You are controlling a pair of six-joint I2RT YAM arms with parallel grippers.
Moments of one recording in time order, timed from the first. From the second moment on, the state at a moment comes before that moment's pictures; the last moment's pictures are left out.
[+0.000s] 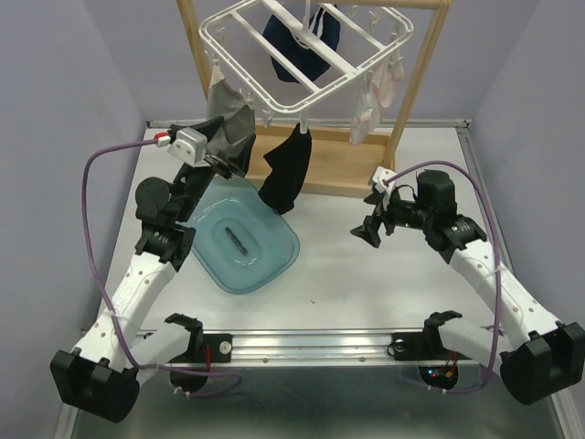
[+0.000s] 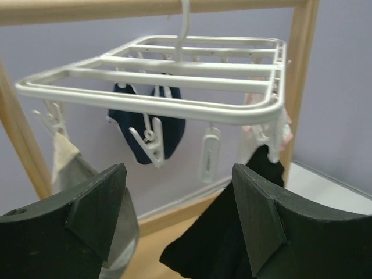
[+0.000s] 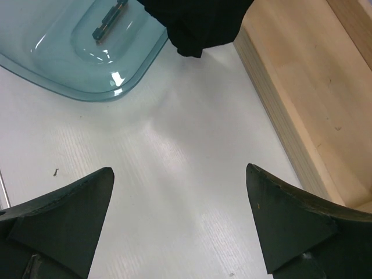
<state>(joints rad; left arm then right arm) -0.34 0.96 0.91 0.51 0.23 -0.03 0.32 1.02 0.85 -0.31 -0.69 -0.40</state>
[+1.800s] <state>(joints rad) -0.46 1.38 1.04 0.81 0.45 -0.47 0.31 1.01 0.80 -0.32 -0.92 -0.47</state>
